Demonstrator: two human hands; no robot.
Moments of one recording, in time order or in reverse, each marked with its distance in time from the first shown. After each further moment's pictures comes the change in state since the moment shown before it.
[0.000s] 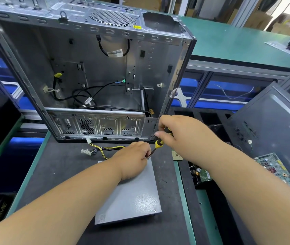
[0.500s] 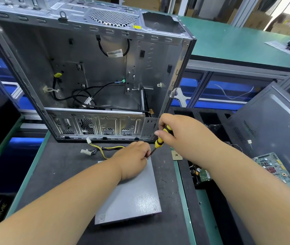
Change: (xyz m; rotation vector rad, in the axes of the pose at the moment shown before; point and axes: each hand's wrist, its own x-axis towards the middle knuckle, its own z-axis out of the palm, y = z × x) left_hand 0.000 0.000 -0.001 0.000 -0.005 0.010; right_hand 0.000 0.001 0.002 0.056 0.000 0.024
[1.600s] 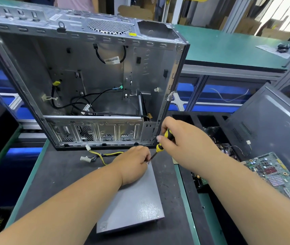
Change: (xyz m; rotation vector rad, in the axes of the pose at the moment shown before) left_hand -0.001 0.000 -0.002 -0.006 0.003 -0.014; right_hand -0.012 -0.002 0.011 0.117 0.064 0.113
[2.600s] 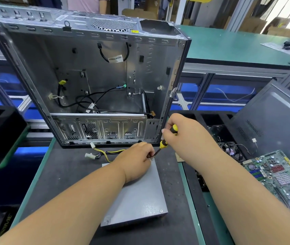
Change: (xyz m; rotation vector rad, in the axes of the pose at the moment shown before) left_hand -0.006 0.001 0.004 -0.010 0.101 0.020; right_hand 0.001 -0.003 0.013 0.146 0.099 0.199
